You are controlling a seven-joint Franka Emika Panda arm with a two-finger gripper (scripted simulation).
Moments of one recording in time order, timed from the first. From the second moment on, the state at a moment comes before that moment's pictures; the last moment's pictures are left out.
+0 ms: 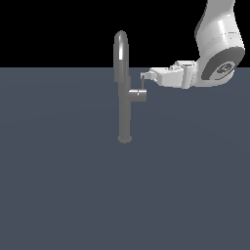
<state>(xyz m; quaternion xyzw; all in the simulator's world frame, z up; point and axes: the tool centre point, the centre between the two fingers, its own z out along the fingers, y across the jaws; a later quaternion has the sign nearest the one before) 0.078 -0.063 0.258 -0.51 0.51 0.48 0.51</state>
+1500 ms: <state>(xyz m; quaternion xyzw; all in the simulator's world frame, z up) 0.041 -0.060 0.257 -0.49 0.51 0.48 0.52</state>
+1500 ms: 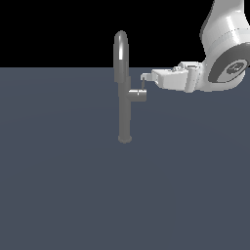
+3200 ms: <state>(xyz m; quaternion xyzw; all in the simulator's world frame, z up) -0.013 -0.057 0.208 -0.50 0.50 0.47 0.52</state>
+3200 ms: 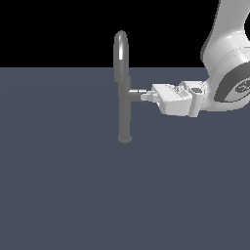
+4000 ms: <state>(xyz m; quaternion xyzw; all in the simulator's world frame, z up) 0.001 -0.059 0.192 -0.51 0.49 0.48 0.53</state>
